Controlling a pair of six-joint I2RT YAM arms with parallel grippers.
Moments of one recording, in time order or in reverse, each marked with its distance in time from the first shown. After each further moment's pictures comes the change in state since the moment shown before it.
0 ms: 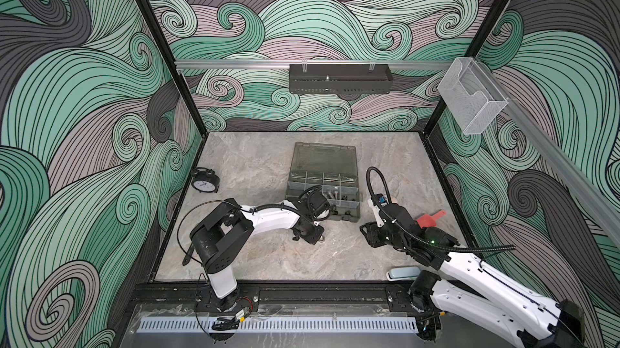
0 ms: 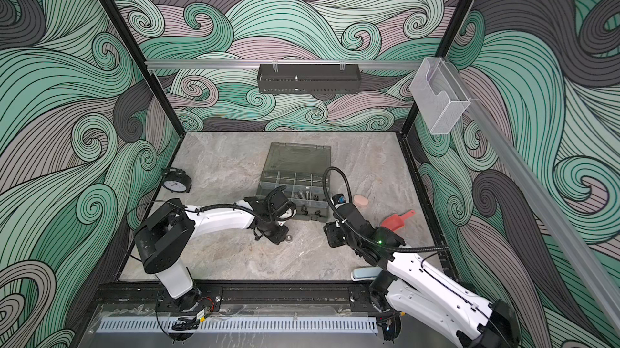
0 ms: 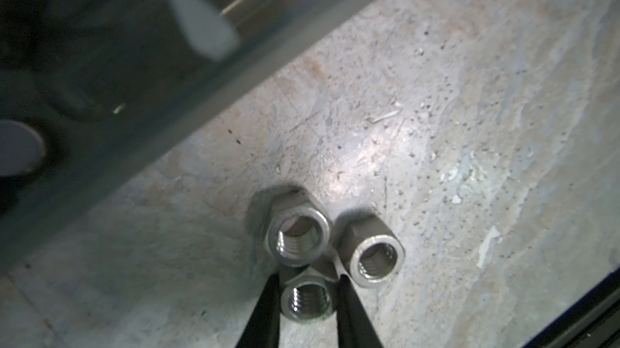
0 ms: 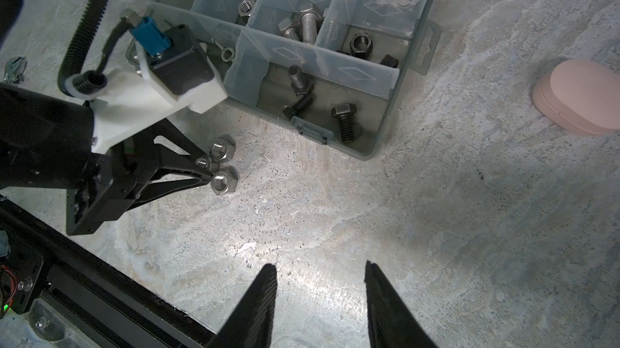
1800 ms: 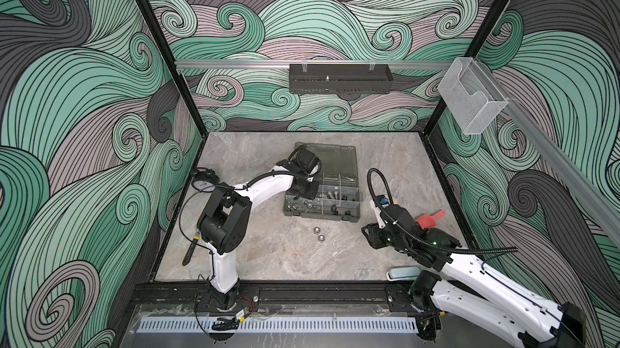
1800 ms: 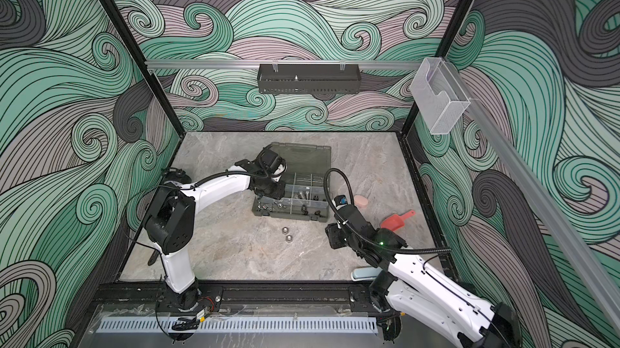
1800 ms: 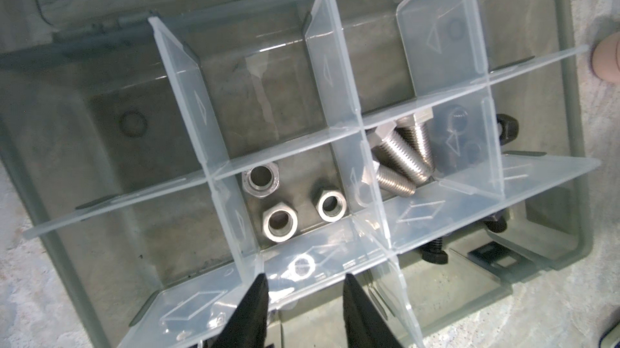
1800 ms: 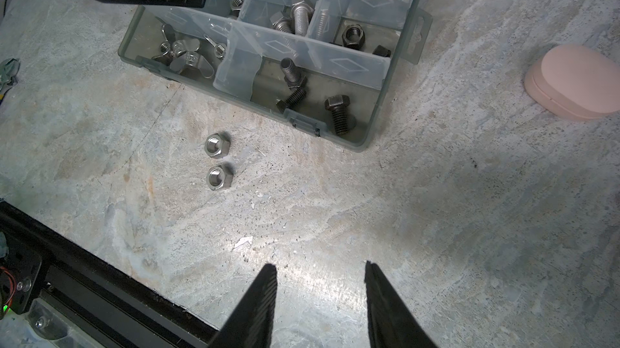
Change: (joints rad) left arm 0.271 0.142 0.417 -0.113 -0.031 -0.029; right arm 0.000 -0.017 -0.005 -0.029 0.006 0.019
